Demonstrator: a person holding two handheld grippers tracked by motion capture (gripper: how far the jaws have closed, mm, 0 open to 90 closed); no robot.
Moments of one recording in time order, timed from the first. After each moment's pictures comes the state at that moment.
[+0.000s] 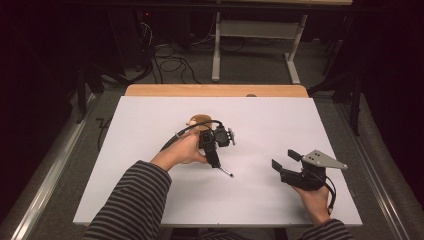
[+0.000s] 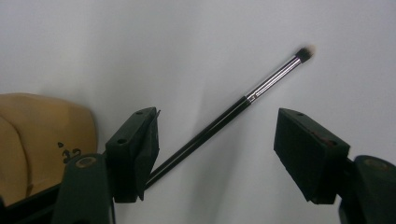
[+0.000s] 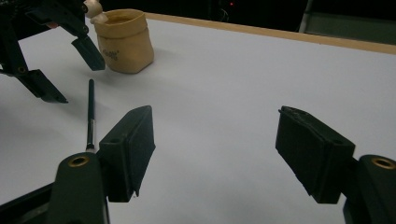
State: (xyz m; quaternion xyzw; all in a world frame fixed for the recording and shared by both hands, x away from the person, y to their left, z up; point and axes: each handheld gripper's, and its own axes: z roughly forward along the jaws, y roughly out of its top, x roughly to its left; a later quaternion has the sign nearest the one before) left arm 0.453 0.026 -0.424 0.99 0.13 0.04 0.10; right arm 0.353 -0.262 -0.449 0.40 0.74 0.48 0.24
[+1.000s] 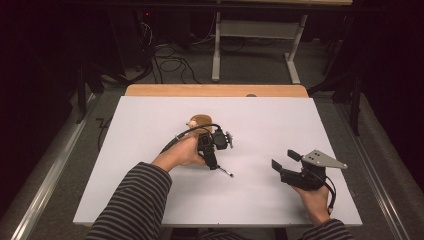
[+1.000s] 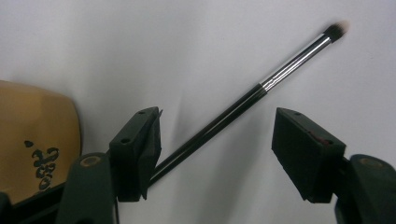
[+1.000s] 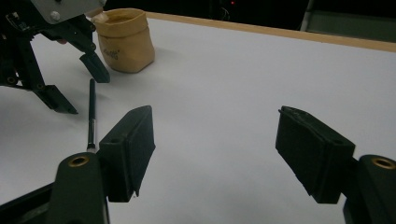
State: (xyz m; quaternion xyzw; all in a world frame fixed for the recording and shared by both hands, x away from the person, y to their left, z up) left arm 0.458 0.029 -0.444 0.99 0.13 0.03 0.08; right arm 0.354 -0.262 -0.449 0.40 0.74 0.48 0.23
